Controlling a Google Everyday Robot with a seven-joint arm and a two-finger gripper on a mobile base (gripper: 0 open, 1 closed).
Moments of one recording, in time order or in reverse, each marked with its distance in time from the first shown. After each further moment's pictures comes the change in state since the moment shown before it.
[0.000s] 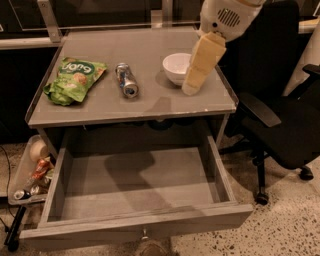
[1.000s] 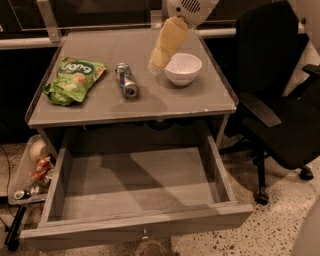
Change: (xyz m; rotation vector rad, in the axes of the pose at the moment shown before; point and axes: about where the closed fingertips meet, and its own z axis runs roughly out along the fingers) arm -0.072 -0.032 0.026 -0.040 -0.121 0.011
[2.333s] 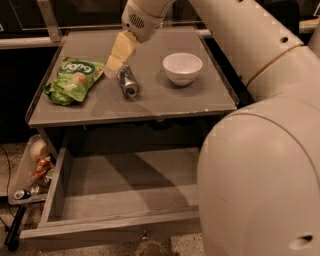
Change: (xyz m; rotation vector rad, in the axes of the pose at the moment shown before) arm -0.071 -0.023 0.111 -0.135 -0.018 0.088
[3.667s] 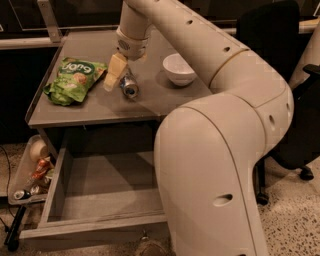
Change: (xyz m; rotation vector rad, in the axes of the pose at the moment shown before) arm 0.012 -0.058 0.085 0.118 0.172 0.167
